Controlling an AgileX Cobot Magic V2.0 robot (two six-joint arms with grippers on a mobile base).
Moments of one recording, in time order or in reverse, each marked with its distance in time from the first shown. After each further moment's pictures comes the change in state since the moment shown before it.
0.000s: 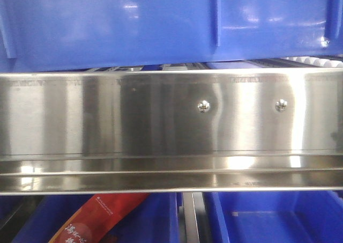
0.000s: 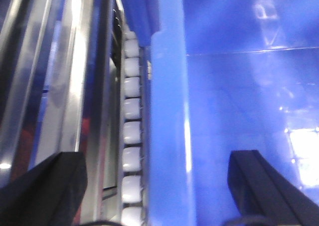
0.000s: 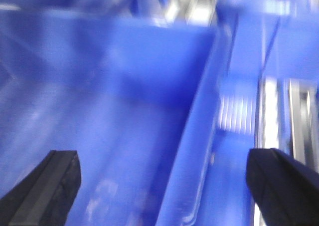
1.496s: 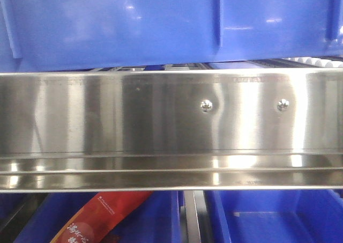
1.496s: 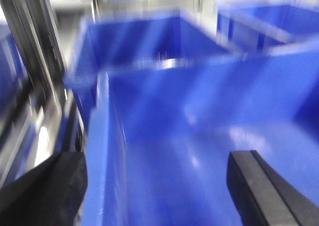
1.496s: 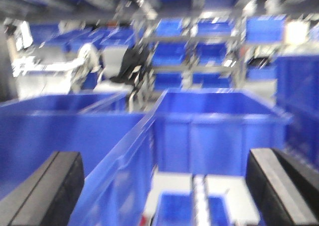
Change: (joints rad) left arm -0.163 -0.514 0.440 -0.028 -0.424 -0.026; right arm -0.113 -0.931 1.104 0.032 -0.875 -0.145
